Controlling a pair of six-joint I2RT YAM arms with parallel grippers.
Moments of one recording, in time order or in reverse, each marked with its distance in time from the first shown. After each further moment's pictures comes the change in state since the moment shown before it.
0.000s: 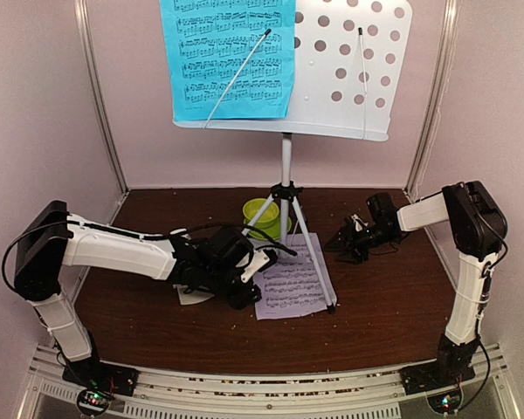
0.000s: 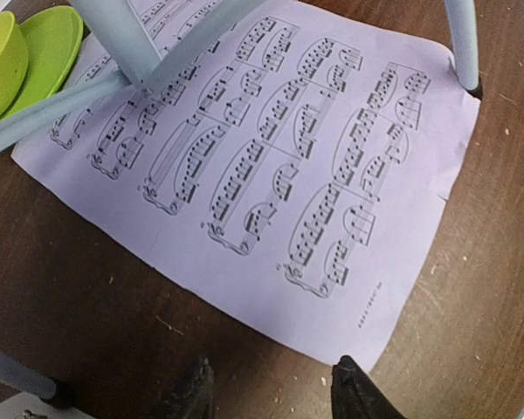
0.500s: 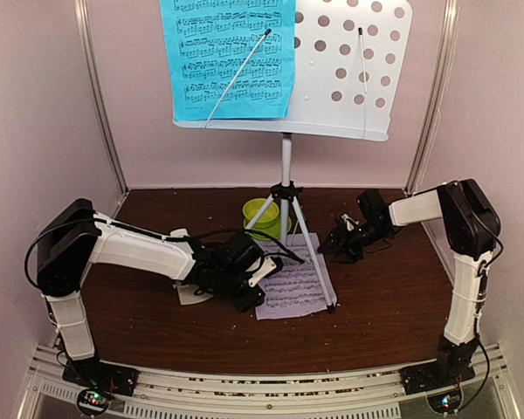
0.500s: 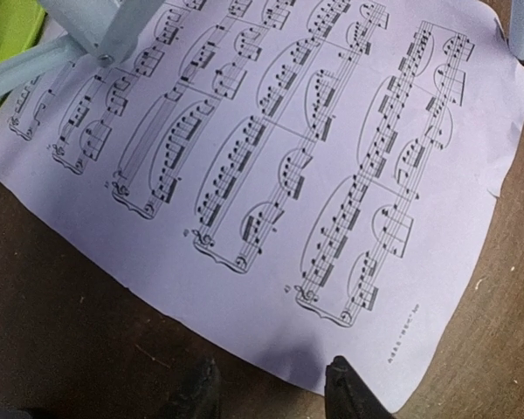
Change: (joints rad) left arm 0.005 0.146 0.084 -0.024 -0.011 0.017; right arm 0.049 0.037 0.103 -0.164 0.022 -0.103
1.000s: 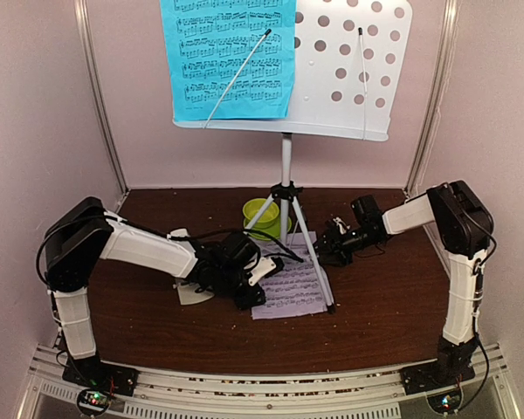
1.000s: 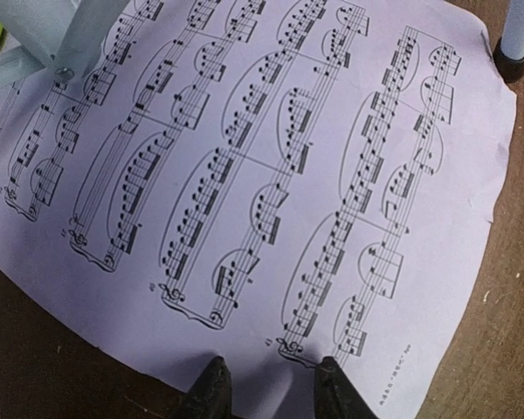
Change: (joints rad) left arm 0.056 0.057 -0.013 0.095 0.139 0.069; right arm 0.036 0.050 -0.044 0.220 -0.146 0.123
